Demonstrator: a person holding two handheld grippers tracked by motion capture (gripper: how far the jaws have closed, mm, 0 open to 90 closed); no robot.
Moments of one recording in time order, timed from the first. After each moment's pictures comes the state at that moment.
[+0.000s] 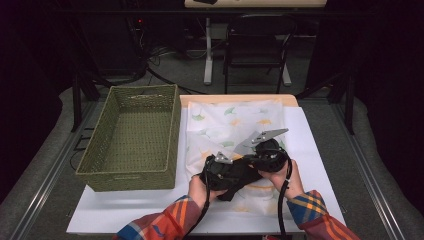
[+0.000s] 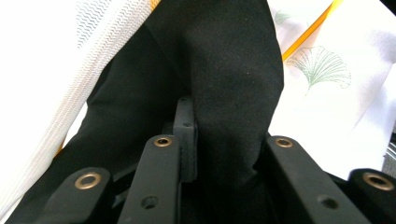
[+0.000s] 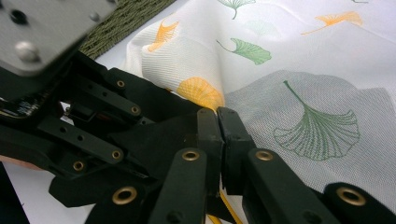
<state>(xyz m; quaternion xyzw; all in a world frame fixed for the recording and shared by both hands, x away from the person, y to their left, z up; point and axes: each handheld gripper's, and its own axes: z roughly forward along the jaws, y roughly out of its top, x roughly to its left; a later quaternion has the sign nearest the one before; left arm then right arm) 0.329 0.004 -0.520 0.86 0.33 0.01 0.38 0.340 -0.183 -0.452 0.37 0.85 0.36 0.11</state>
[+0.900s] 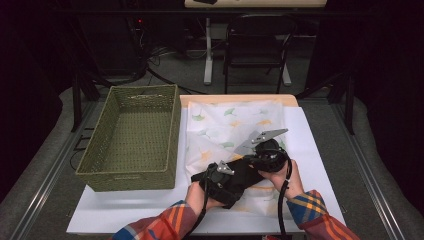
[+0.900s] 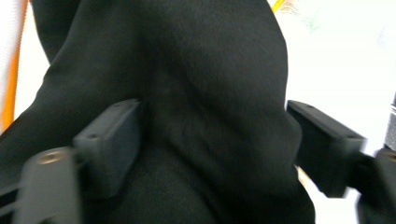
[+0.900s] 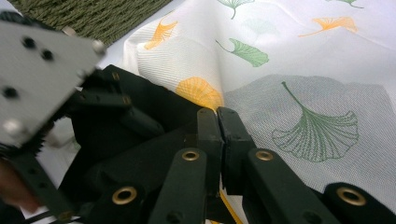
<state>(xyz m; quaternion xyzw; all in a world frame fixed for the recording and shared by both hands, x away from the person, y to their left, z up) 0.315 0.002 -0.533 0.90 0.29 0.02 0.33 0.341 -0.184 -0.453 0.37 0.85 0.36 0.11</state>
